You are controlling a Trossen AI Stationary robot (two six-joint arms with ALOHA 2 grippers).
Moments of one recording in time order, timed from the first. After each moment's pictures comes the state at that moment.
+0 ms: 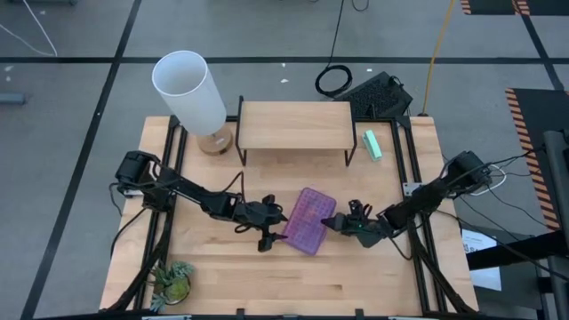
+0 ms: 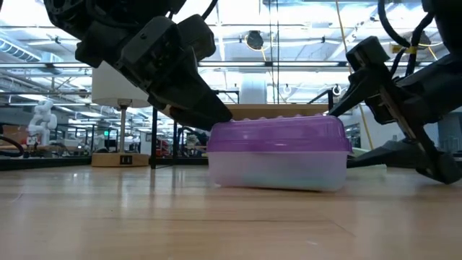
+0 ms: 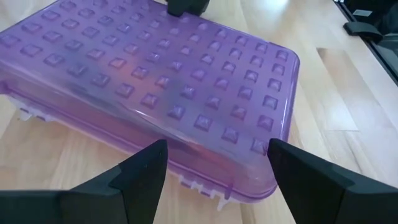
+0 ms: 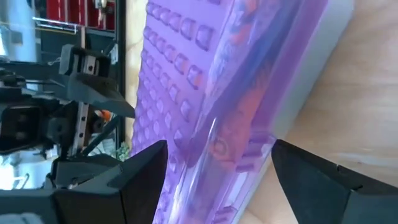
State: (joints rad) left arm -0.23 1.76 0.81 0.33 -0.04 -0.21; right arm 0.54 1.61 0.26 0.57 0.65 1.89
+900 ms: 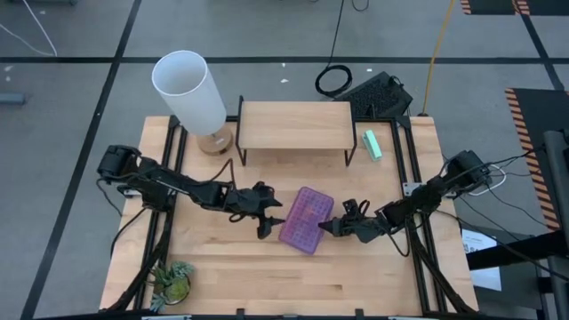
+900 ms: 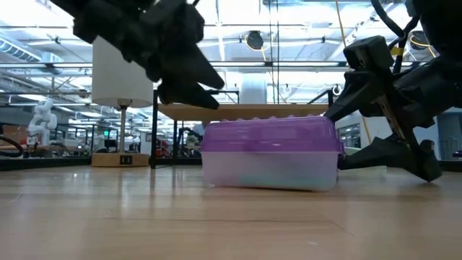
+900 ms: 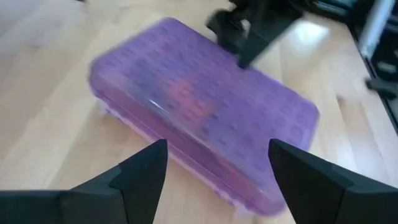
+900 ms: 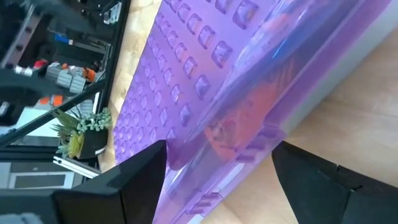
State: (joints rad) left arm -0.18 1.57 0.80 0.19 -0.12 -0.38; right arm 0.49 1.61 0.26 0.58 0.55 1.59
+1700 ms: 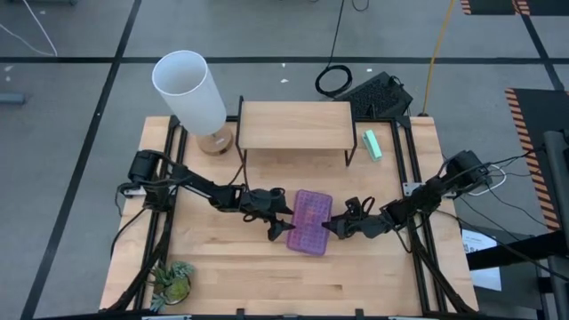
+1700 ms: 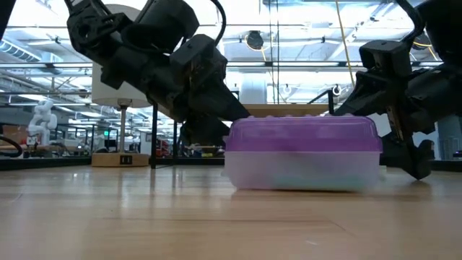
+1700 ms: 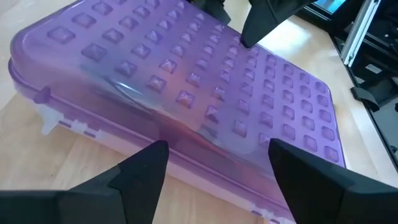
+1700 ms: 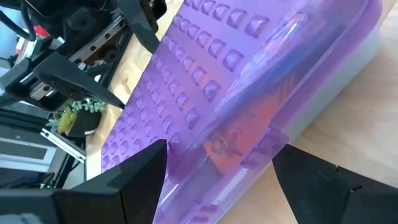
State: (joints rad) left arm -0.12 1.85 0.80 0.53 0.07 -0.44; right arm 0.46 1.61 0.25 0.78 0.57 1.31
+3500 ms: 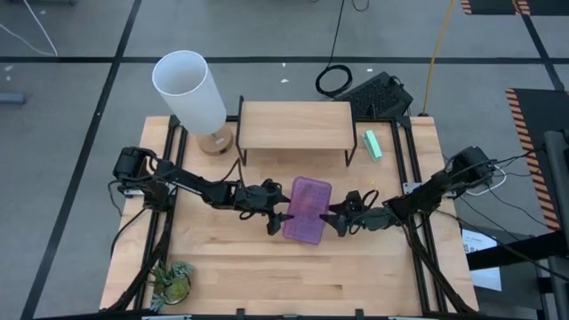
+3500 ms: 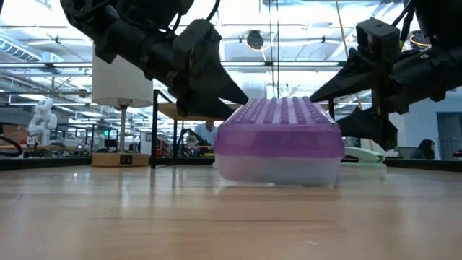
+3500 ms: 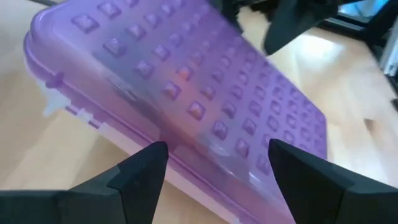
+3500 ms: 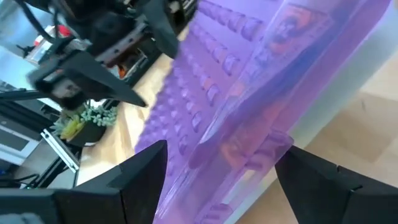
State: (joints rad) left arm -0.13 1.71 0.82 0.38 -0.11 -0.32; right arm 0.42 1.50 0.26 0.88 0.61 0.98
